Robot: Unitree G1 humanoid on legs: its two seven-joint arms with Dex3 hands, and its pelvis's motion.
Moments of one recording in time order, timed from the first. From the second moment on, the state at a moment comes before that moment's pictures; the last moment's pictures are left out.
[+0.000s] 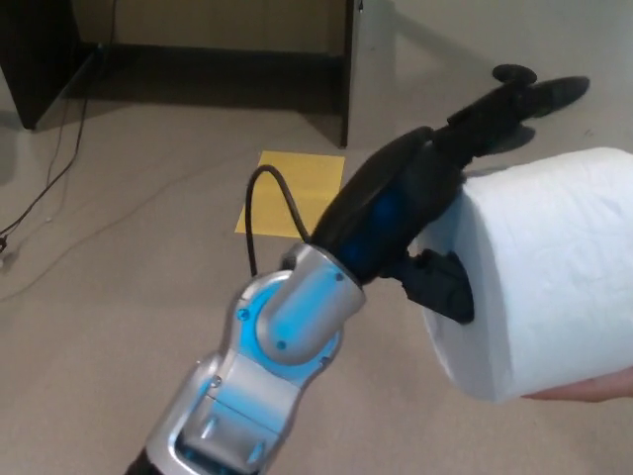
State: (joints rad) left_arm -0.63 0.06 -0.41 -0.23 0.30 0.15 -0.19; right_arm -0.37 -0.40 0.20 1.27 -0.35 -0.31 -0.05
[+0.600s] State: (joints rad) left_arm -0.52 0.06 -0.39 -0.18 0.26 0.07 -0.19; right_arm -0.38 -0.40 0.22 1.28 -0.36 -0.30 -0.04
